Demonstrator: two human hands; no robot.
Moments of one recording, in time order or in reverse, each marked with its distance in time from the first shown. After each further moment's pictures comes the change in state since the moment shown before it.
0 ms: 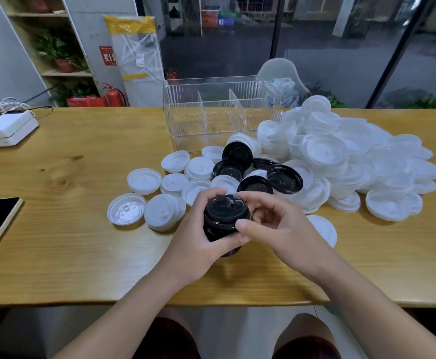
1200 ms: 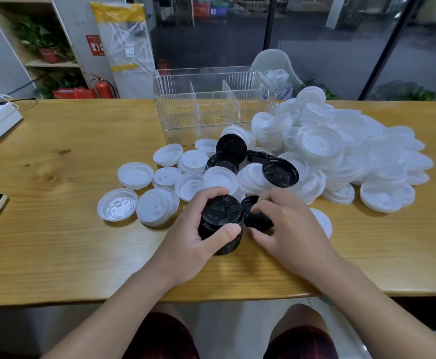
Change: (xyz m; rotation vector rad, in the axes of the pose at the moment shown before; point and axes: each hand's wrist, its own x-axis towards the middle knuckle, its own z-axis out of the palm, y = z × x) left_hand -0.004 -0.005 -0.006 0.044 -0.086 0.046; right_hand -0.001 0.041 -0.017 -0.969 0.139 -0.267
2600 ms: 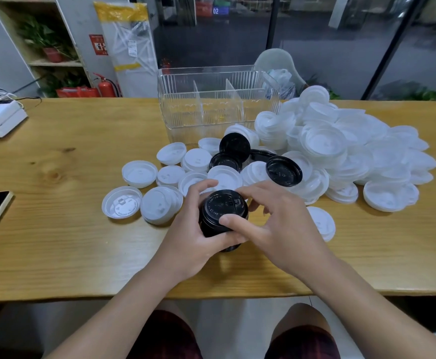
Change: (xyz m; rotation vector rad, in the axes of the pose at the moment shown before) left_hand 0.001 -0.006 0.000 -0.051 0.068 -0.063; right_hand 0.014 -0.055 -0.021 0.339 -0.013 0.173
